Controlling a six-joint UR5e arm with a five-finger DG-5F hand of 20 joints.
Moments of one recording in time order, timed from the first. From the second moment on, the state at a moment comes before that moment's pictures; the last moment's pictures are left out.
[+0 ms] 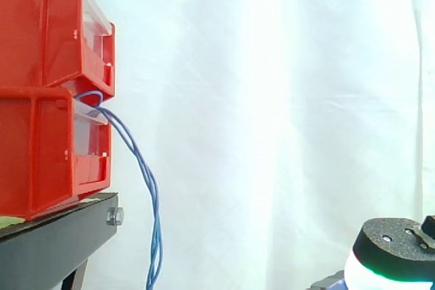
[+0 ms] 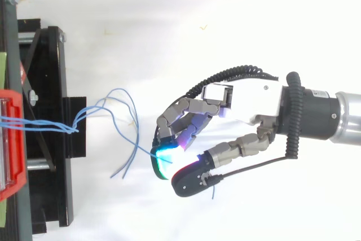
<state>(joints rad) 0.23 -2.28 -1.50 -2.63 -1.24 0.02</state>
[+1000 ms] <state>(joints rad) 0.23 -2.28 -1.50 -2.63 -1.24 0.02</state>
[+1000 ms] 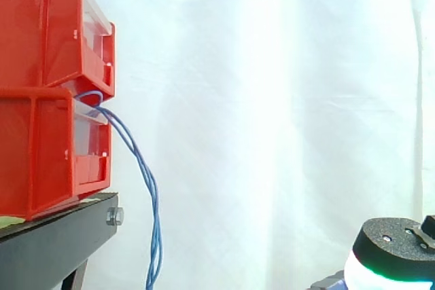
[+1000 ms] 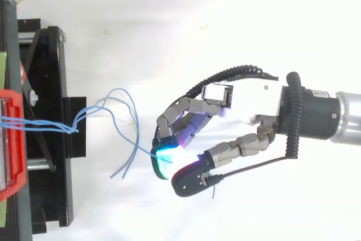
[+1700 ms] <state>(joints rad) 0.23 -2.28 -1.50 -2.63 -1.24 0.02</state>
